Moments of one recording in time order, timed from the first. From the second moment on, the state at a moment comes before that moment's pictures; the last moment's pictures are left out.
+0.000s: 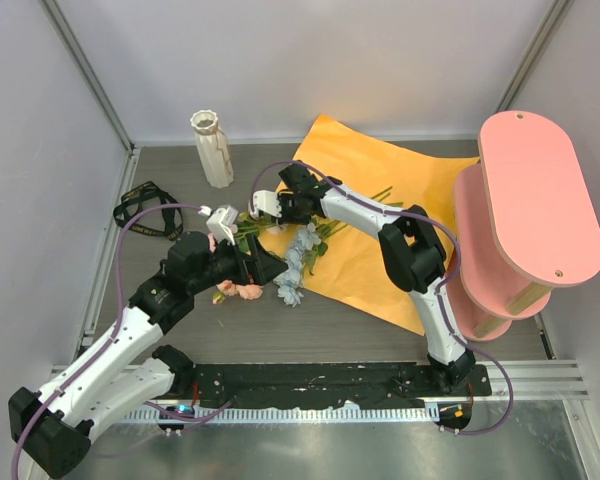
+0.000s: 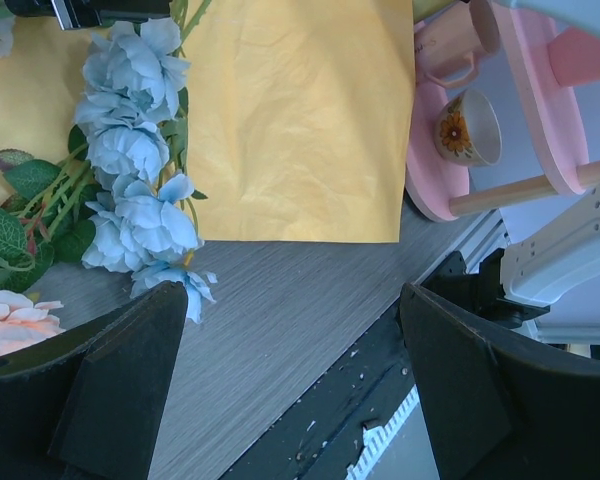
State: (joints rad) left arm -0.59 0.80 0.67 -0.22 0.27 -0.65; right arm 0.69 2.24 1.83 -0.53 -0.15 -0.97
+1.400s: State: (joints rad) left arm -0.59 0.81 0.67 -0.22 0.27 -0.66; right arm 0.66 2.20 1.77 -0.49 -0.14 -1.00
